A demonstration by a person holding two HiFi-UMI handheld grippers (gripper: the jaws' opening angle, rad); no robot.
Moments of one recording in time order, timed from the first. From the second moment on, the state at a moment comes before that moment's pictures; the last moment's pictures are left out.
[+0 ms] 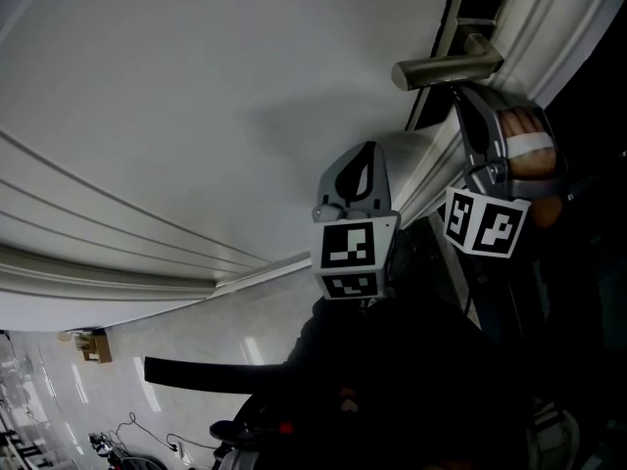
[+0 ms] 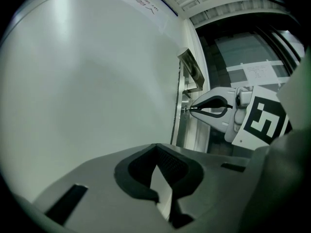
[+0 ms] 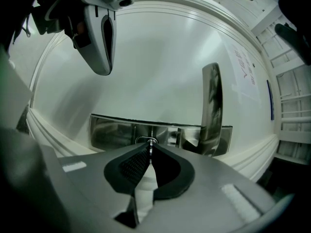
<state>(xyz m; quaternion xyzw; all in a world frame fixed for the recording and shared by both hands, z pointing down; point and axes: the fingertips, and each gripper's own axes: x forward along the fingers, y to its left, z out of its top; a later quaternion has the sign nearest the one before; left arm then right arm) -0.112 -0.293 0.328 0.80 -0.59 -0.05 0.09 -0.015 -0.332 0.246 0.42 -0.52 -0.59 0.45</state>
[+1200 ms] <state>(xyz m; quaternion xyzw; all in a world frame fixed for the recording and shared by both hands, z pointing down) -0.127 -0.281 0.329 0.78 -0.62 -0.04 0.09 -0.013 -0.330 0.245 0.45 -0.55 -0.57 0.42</state>
